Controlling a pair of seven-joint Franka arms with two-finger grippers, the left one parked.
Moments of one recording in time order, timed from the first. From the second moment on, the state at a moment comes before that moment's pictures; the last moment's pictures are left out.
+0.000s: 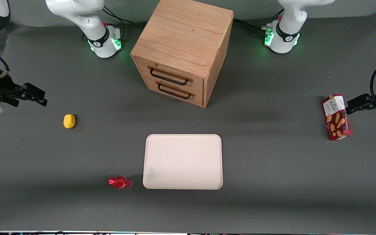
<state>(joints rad) 0.11 0.09 -0.04 -1.46 0.00 1.57 0.09</state>
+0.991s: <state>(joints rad) 0.29 0.35 -0.03 -1.17 0.00 1.51 0.33</state>
